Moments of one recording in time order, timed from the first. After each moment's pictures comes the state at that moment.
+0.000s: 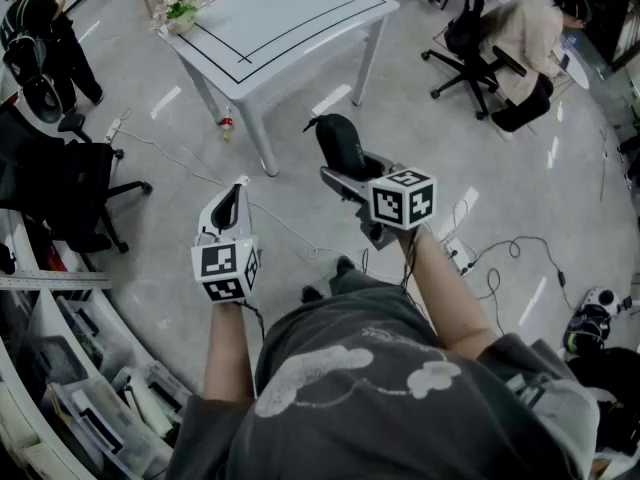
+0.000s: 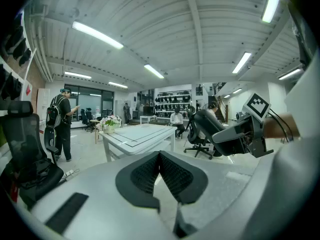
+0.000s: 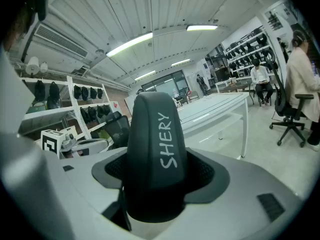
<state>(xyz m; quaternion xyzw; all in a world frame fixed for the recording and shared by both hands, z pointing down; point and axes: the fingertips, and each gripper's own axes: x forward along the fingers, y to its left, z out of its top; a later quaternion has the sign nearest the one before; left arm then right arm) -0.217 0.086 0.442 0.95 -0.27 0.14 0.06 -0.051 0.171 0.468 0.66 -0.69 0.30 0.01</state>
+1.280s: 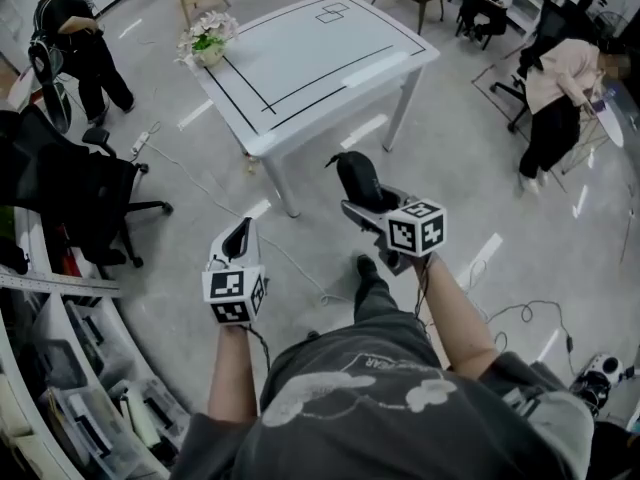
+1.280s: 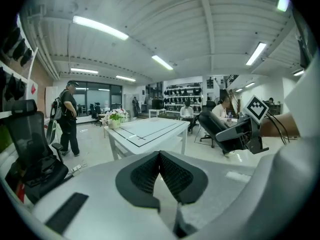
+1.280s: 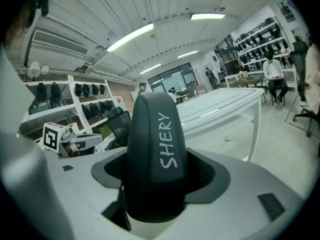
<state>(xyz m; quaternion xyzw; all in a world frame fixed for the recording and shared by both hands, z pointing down) -0.155 0.008 0.466 0.93 -0.32 0.17 0.07 0.050 0.086 0.507 0.61 -0.73 0.31 0.04</state>
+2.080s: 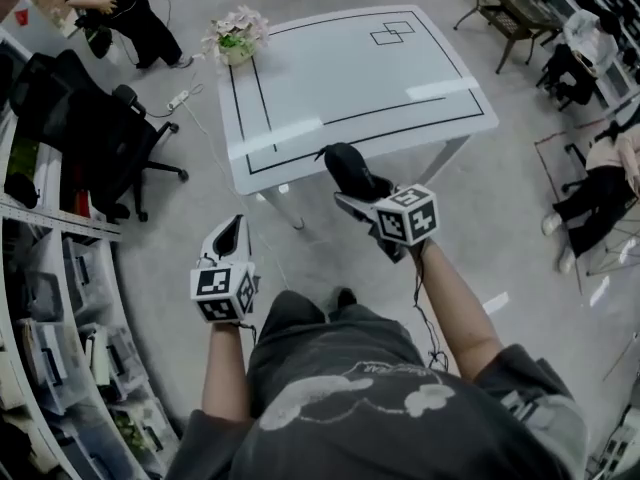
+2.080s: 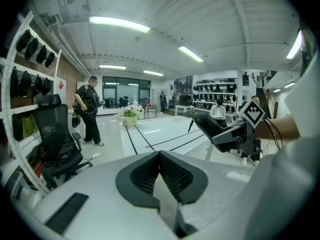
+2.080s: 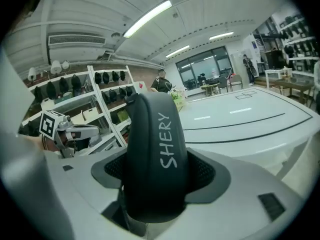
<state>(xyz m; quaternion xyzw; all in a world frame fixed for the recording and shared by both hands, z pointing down) -0.026 -0.087 0.468 0.85 -0.48 0.18 0.13 0.193 -0.098 0.523 0.44 -0.84 0.28 0.13</state>
